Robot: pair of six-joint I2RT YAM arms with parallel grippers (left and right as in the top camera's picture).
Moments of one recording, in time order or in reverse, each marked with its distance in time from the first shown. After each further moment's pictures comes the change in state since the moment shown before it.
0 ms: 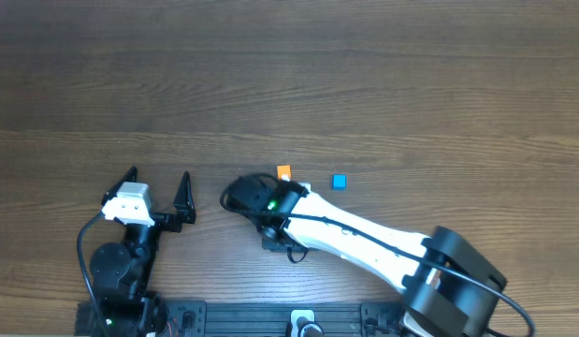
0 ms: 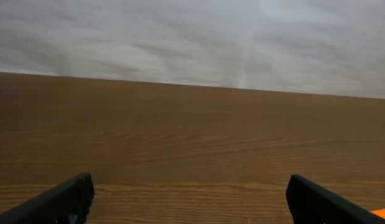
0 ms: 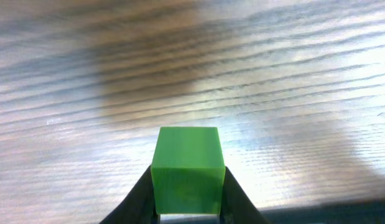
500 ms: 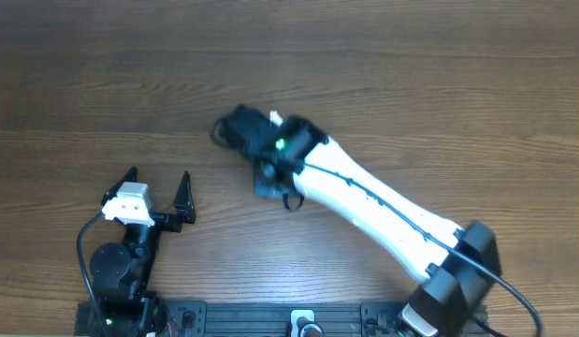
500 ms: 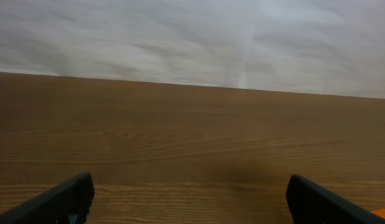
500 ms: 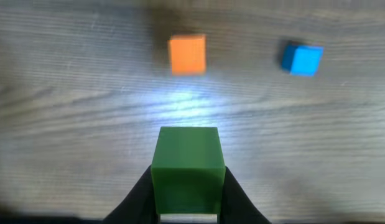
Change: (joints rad) left arm 0.000 0.000 0.000 0.000 0.000 0.000; right arm -0.159 0.080 0.438 -0.219 0.066 -0.244
